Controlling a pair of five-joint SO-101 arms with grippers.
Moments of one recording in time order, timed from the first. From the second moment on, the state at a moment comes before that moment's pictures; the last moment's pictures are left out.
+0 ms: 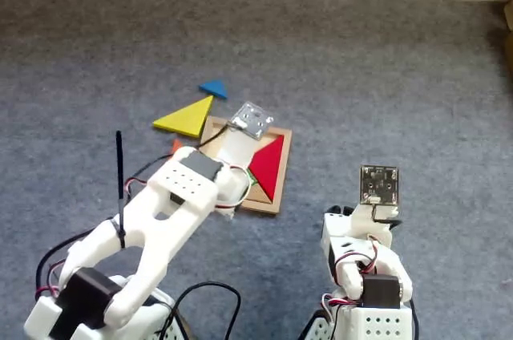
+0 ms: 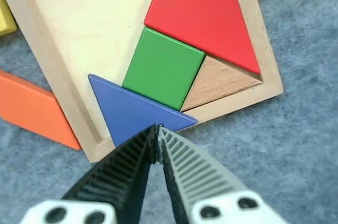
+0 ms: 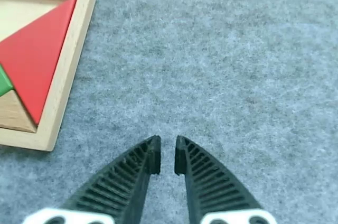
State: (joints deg) left arm 23.2 -14.9 44.9 54.5 4.7; right arm -2.9 -104.3 95.9 62.8 1.0
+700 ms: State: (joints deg) left arm 18.2 -5.1 39.2 52.7 4.6; right arm -2.9 -104.3 95.9 62.8 1.0
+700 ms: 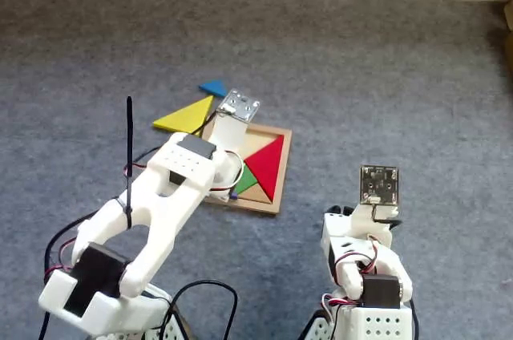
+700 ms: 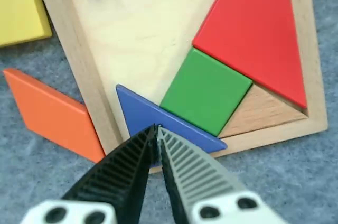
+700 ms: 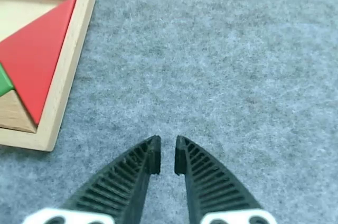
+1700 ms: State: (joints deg) left arm 20.3 0.0 34.9 57.5 7.8; right arm -2.9 -104.3 95.9 62.8 1.0
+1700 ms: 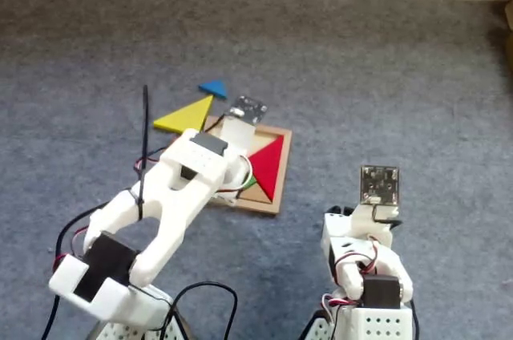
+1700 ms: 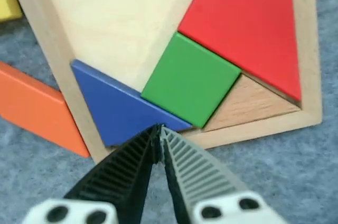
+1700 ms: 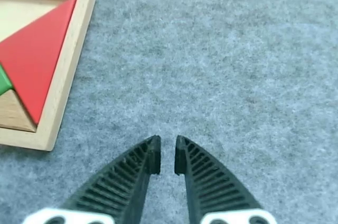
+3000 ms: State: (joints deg) left arm -3.1 2.2 8.9 73.2 -9.3; right arm -2.9 -104.3 95.9 62.8 1.0
